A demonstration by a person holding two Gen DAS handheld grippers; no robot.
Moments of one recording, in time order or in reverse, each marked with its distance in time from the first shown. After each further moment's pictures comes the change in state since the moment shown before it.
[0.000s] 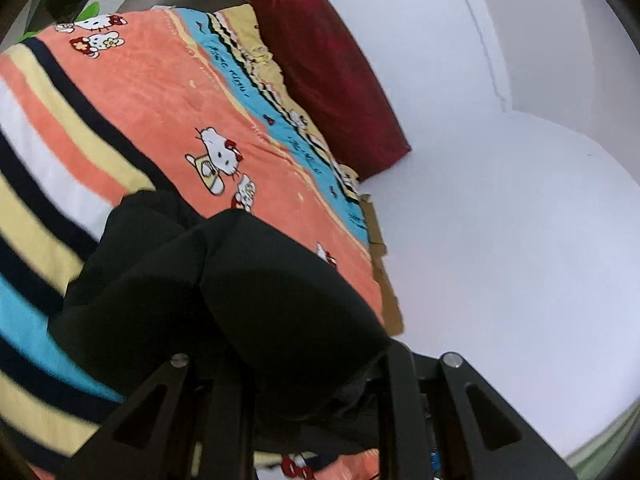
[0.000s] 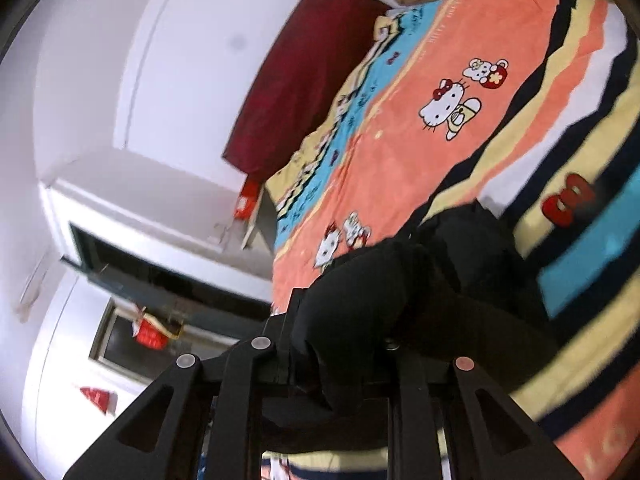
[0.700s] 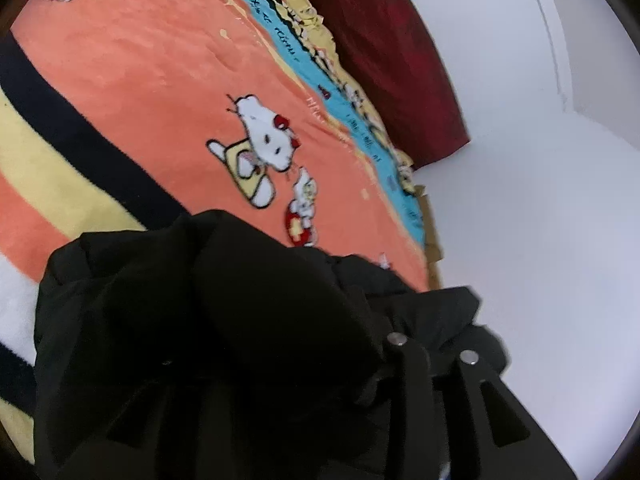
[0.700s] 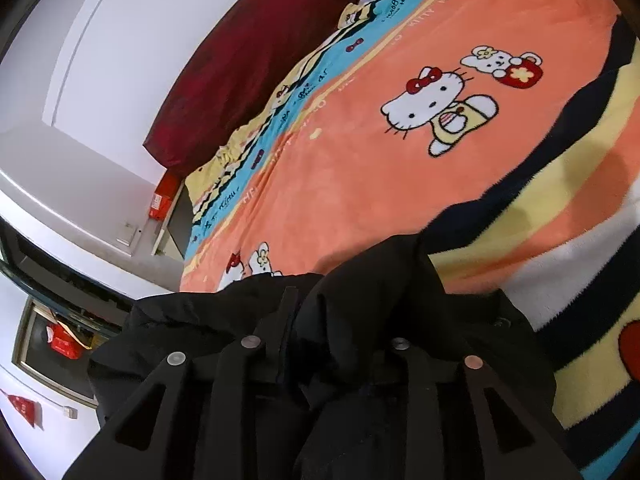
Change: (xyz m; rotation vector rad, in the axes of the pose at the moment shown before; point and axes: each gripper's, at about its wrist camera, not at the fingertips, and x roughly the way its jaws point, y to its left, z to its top) left arm 0.180 0.107 0.072 -0.084 0.092 0.072; right arm 0.191 -0.061 0.075 -0.086 -0.003 -0.245
